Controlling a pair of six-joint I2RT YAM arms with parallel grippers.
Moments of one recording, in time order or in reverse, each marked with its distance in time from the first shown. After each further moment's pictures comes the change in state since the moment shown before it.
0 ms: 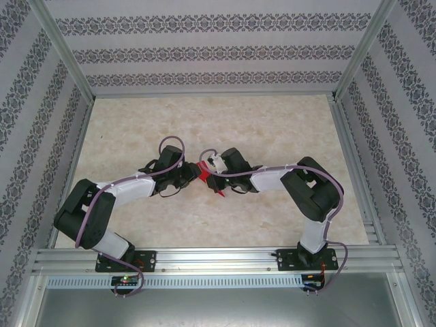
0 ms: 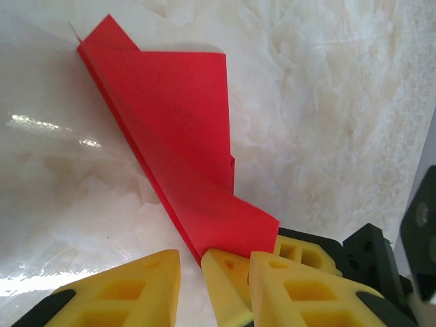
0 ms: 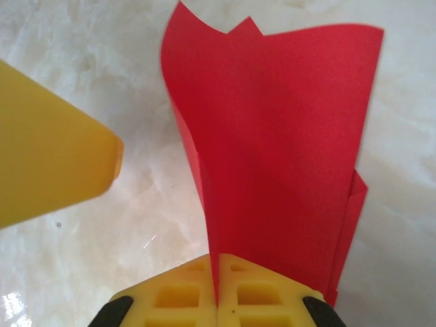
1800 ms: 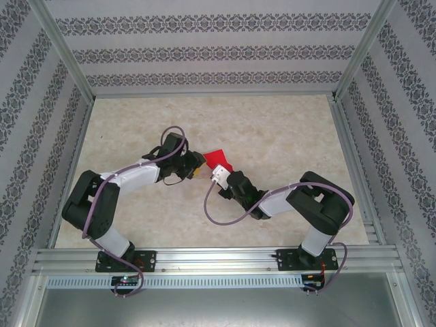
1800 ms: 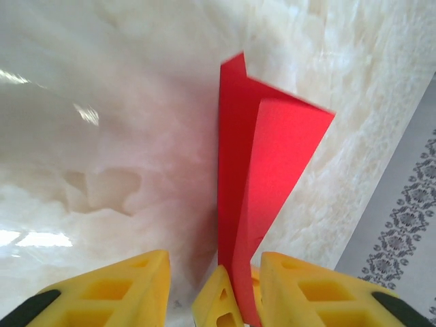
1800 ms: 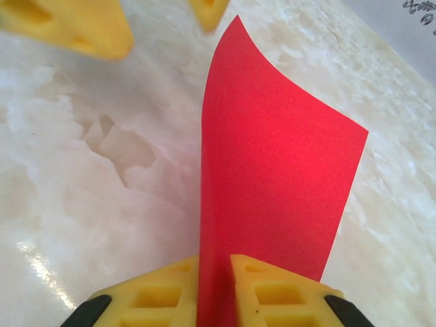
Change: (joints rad) left arm 0.045 0.077 0.196 -0.146 0.075 -0.167; right arm 0.167 -0.137 -0.337 0.477 0.672 -0.594
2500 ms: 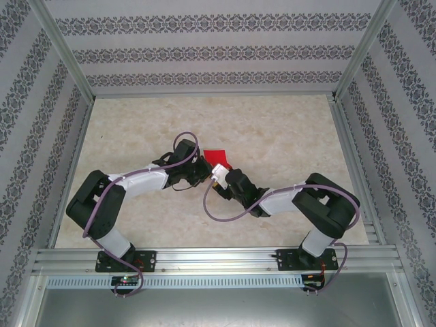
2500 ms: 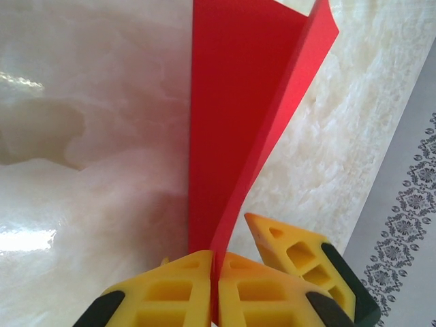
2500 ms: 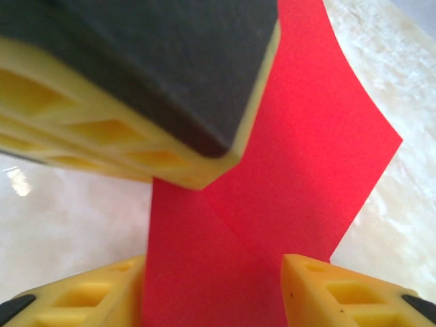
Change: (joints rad) left arm -0.141 0.036 -0.014 0.077 -0.020 0.002; right arm 0.000 -0.035 0.037 -0.130 -0.017 0.048
